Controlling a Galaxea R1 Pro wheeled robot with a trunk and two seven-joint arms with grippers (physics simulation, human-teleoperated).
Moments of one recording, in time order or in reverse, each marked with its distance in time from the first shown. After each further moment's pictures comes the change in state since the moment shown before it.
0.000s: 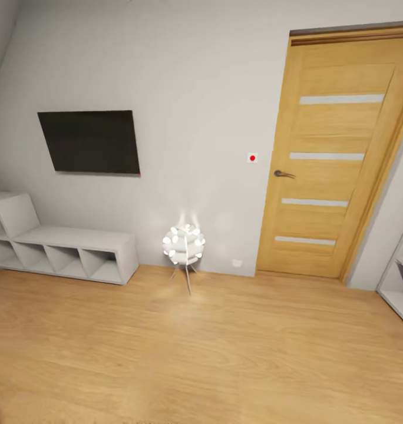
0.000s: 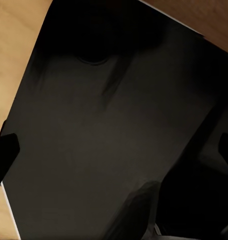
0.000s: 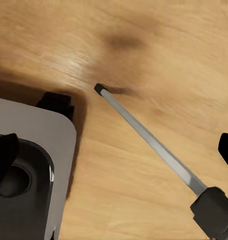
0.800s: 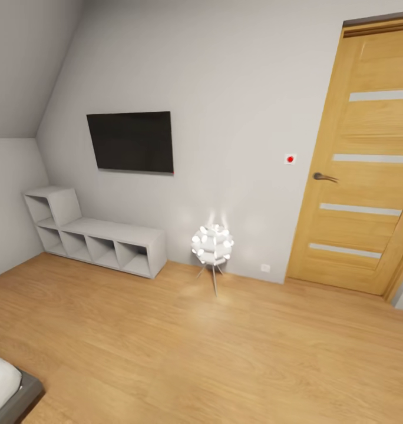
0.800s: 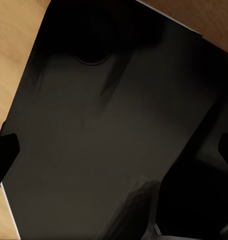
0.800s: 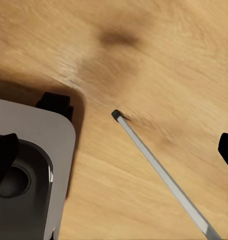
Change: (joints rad) left arm 0.000 -0.001 -0.003 -0.001 -0.006 0.000 0.000; right arm 0.000 -0.001 -0.001 0.000 -0.001 -0.001 -0.001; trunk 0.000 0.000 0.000
